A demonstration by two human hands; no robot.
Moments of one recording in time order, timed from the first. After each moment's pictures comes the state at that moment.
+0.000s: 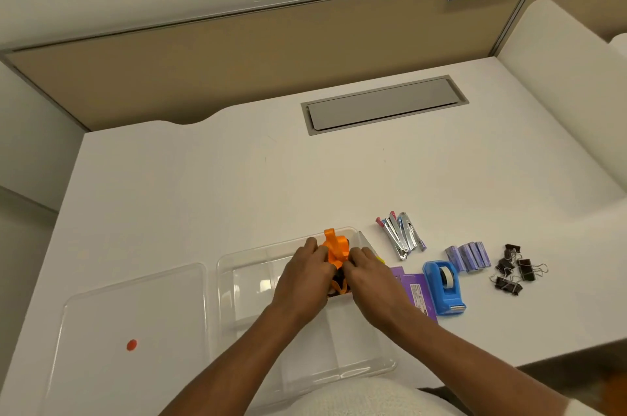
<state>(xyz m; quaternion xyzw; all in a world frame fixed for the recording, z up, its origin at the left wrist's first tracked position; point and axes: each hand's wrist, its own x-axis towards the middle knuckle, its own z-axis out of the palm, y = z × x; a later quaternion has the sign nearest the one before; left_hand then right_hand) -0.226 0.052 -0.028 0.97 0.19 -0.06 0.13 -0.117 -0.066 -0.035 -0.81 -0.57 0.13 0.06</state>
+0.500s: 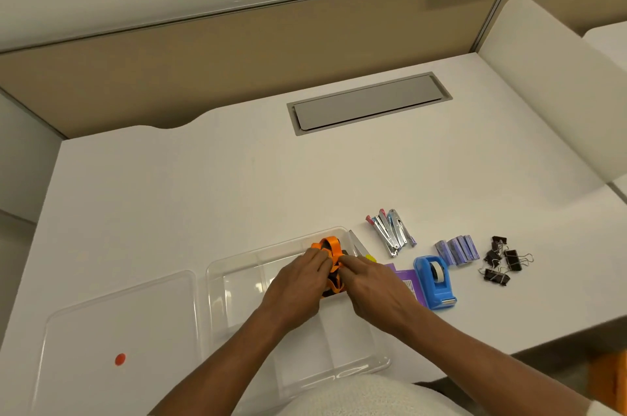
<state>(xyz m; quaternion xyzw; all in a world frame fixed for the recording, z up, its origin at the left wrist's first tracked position) -0.232 0.057 -0.048 0.98 0.11 -0.07 0.12 -0.107 -0.084 -0.032 -0.78 -0.61 0.15 0.06</state>
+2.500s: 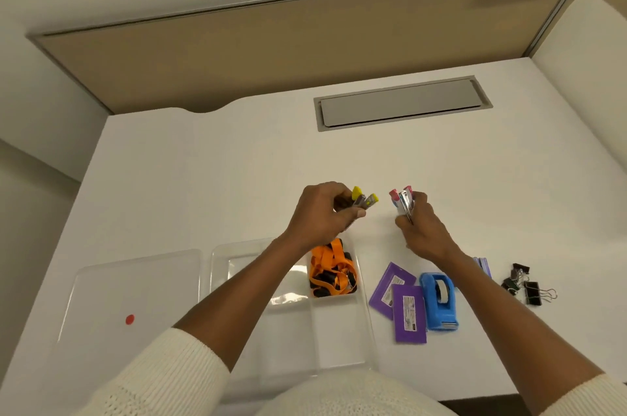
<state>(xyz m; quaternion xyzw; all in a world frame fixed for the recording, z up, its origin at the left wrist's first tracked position) -0.130 0.088 0.021 0.85 0.33 0.10 0.40 0.043 -0.063 -0.052 -0.86 -0.30 0.29 0.28</state>
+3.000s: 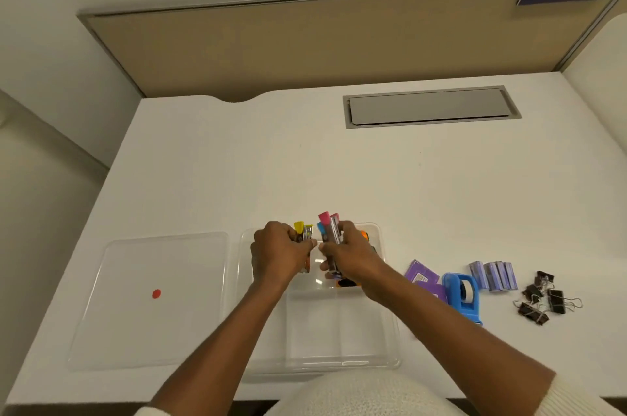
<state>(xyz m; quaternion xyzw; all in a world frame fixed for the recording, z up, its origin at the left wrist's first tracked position) -0.254 0.082 0.008 0.69 0.64 0.07 0.33 -0.136 -0.003 0.008 -0.71 -0.21 0.54 0.40</state>
